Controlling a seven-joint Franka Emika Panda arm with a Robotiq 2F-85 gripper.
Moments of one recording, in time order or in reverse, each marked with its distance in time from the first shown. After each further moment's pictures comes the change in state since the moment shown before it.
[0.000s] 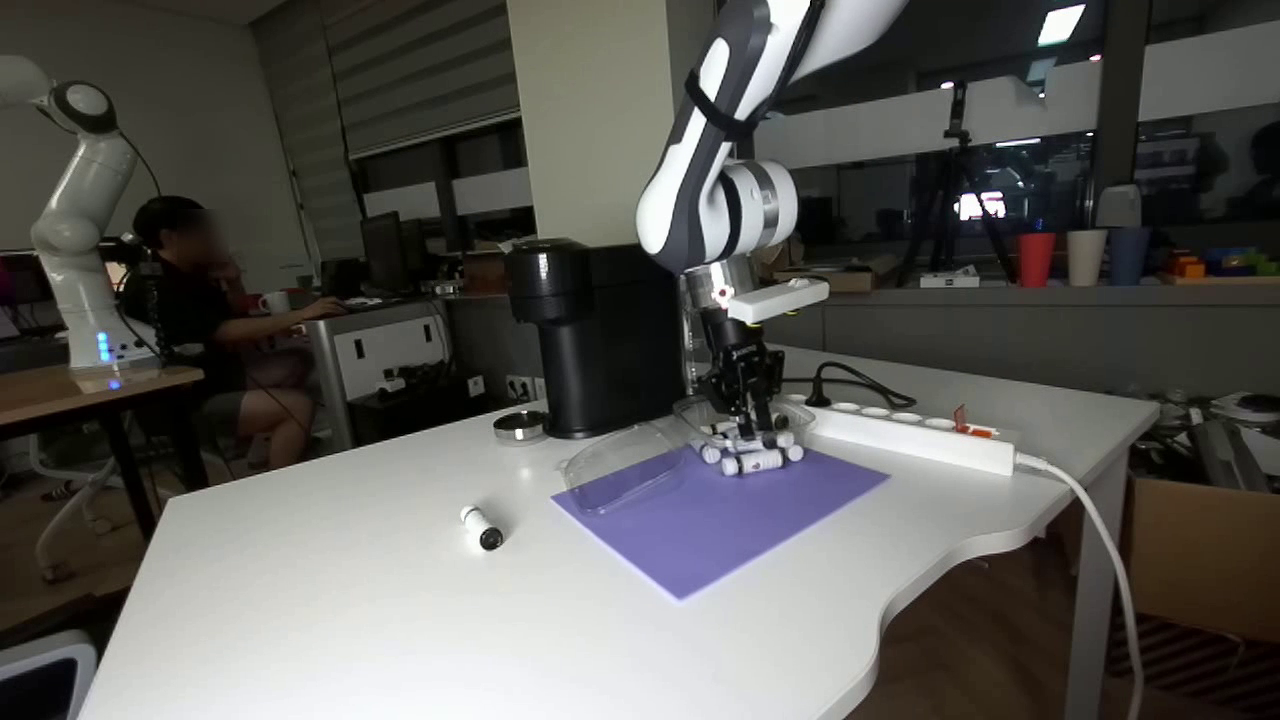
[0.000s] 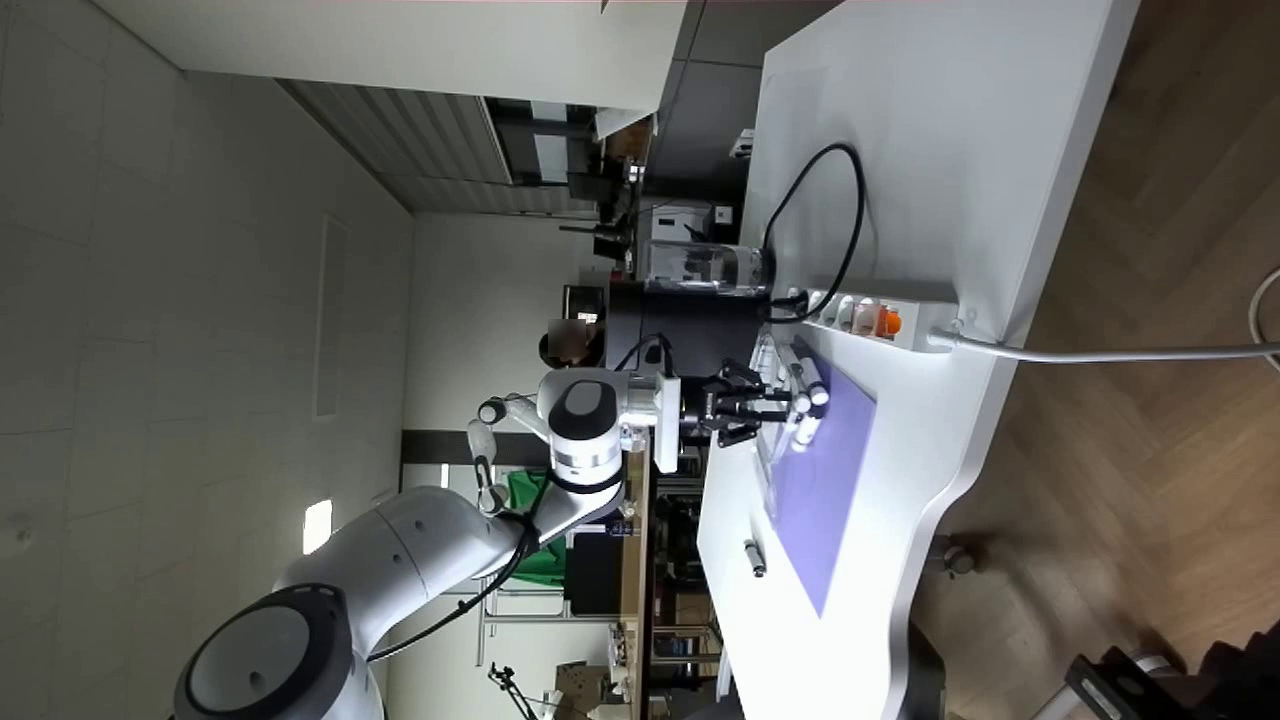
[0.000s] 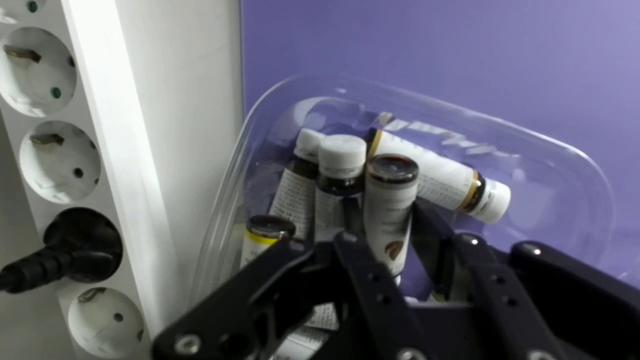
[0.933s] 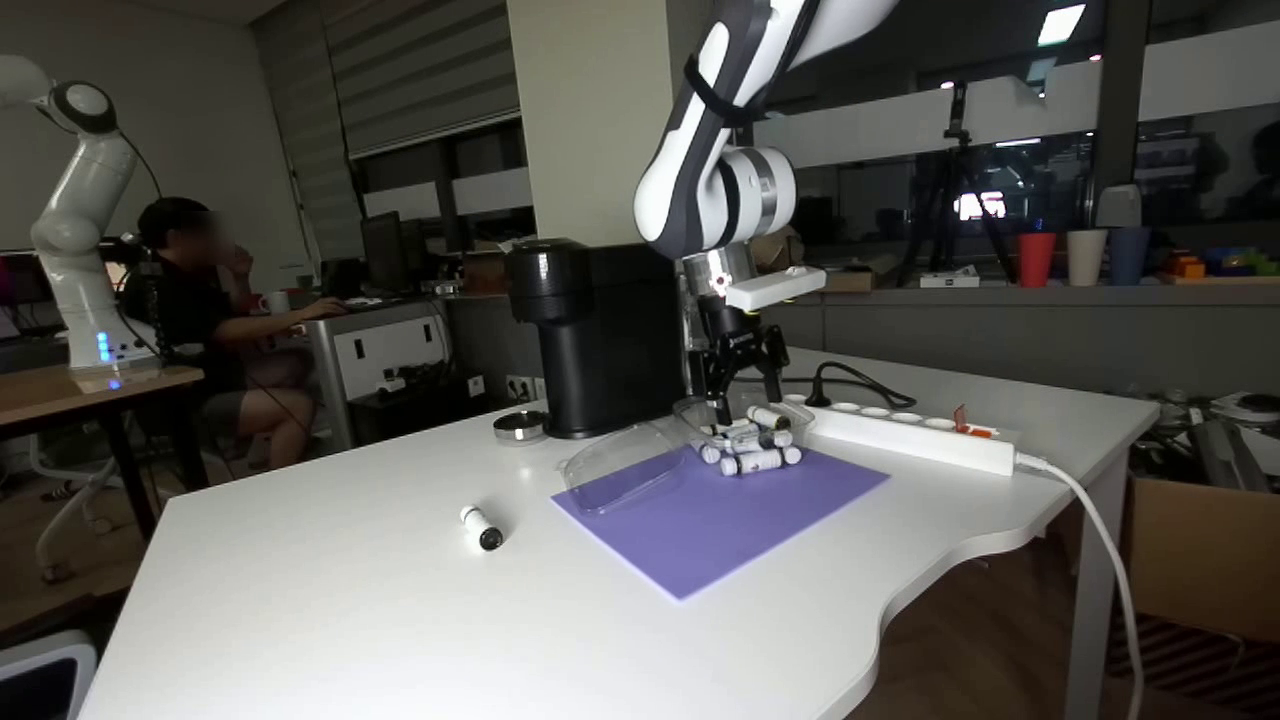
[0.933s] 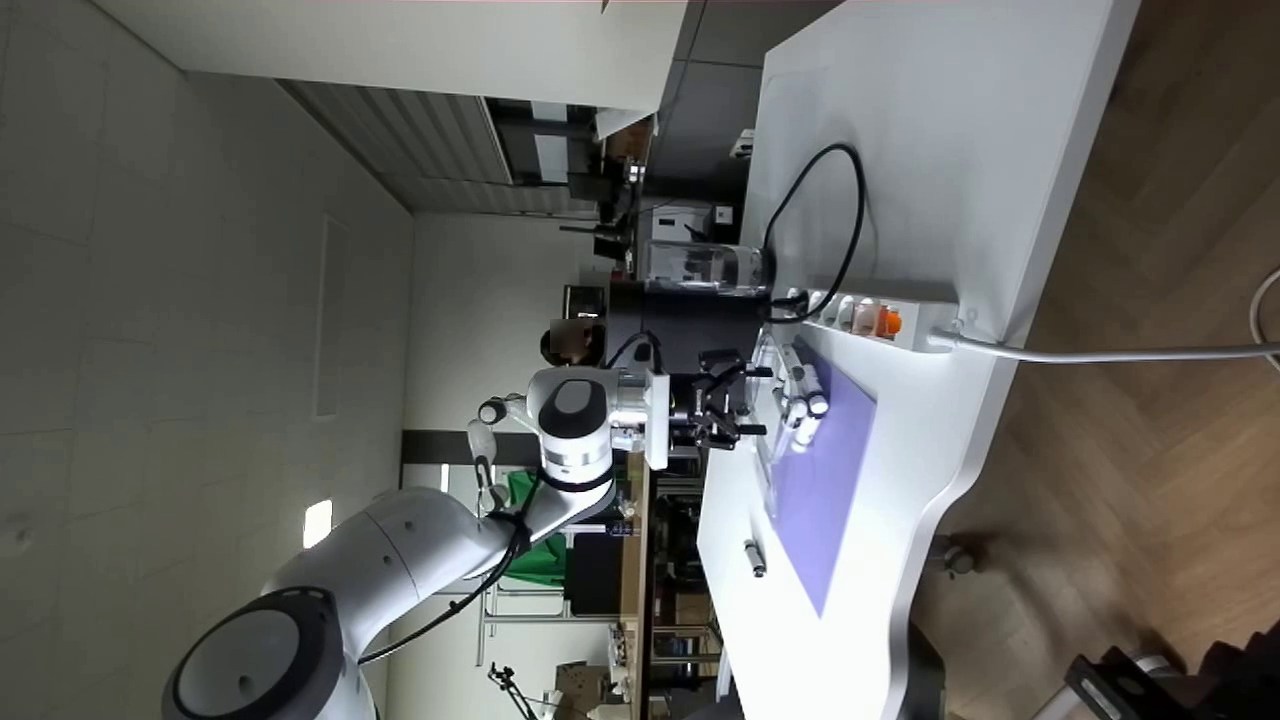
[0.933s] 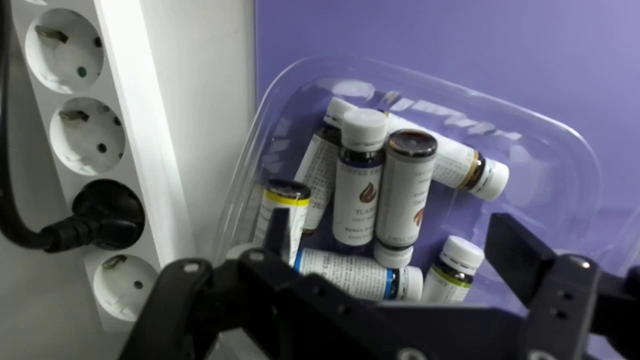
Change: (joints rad) arm -0.001 -0.019 0.000 0.004 -0.005 0.001 -0.008
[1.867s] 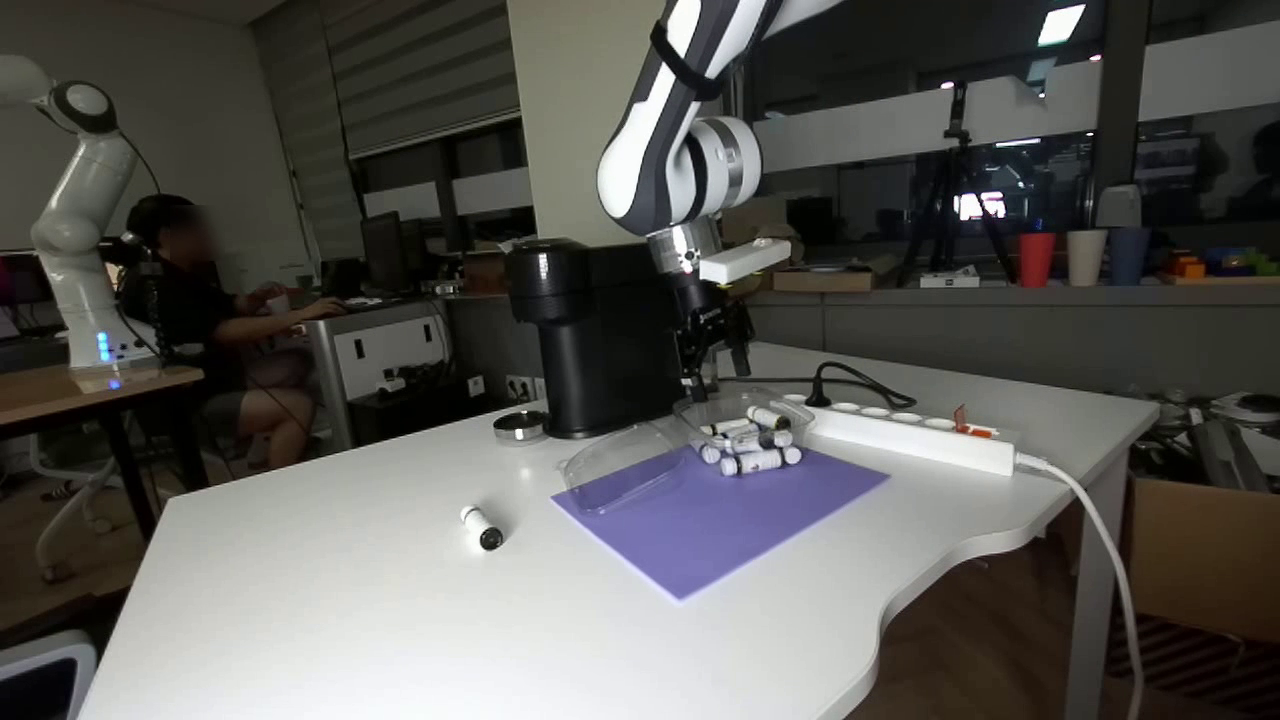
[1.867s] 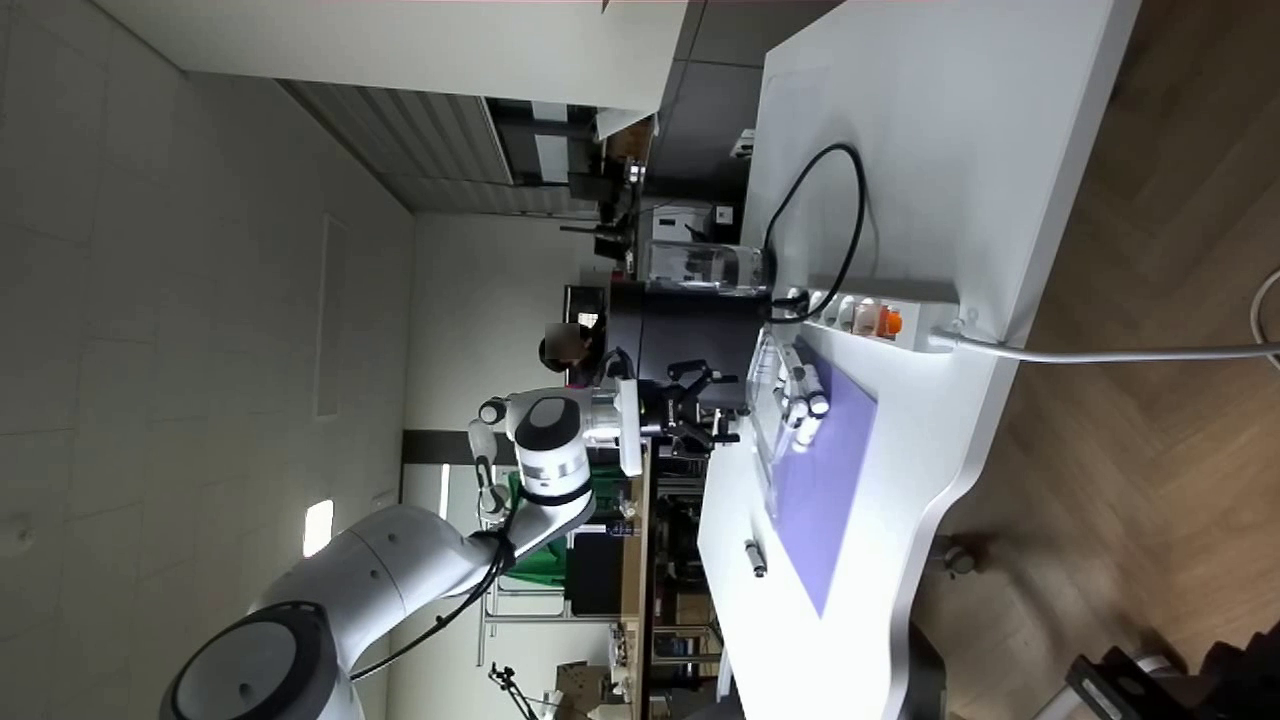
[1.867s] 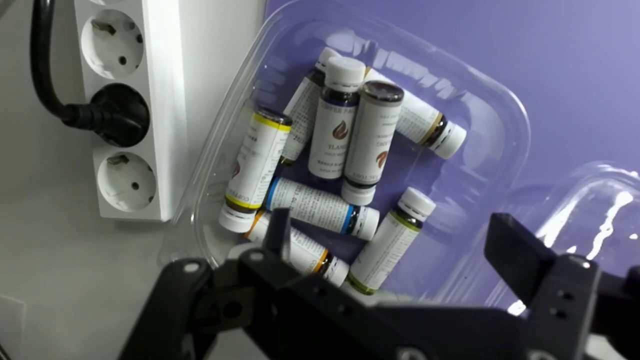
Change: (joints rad) arm 0.051 -0.029 0.008 0.043 -0.074 -0.043 -0.054
